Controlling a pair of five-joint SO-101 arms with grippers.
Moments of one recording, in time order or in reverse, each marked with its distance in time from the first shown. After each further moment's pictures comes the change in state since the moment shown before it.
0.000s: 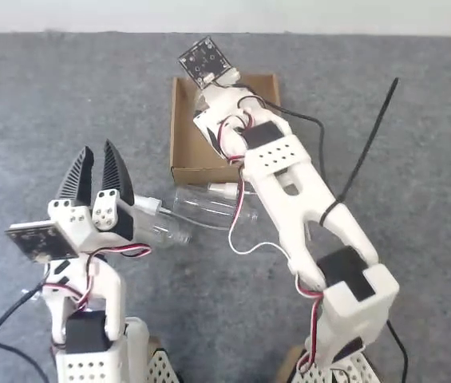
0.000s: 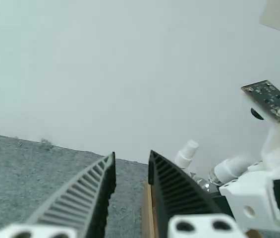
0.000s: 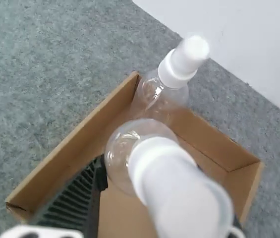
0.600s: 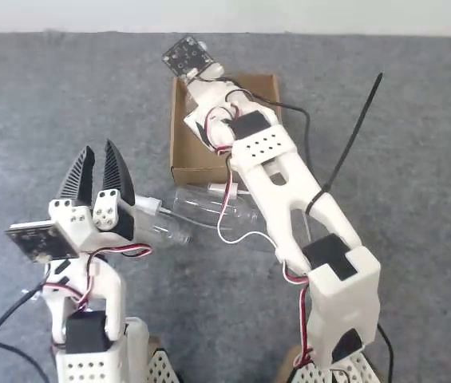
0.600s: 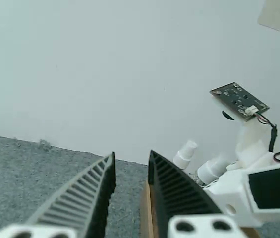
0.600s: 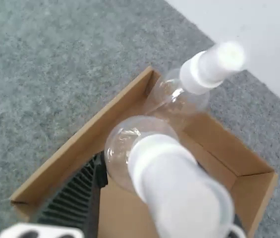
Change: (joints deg) left arm 0.4 0.0 0.0 -0.1 0.0; right arm -1.6 8.4 -12.7 7.9 3.2
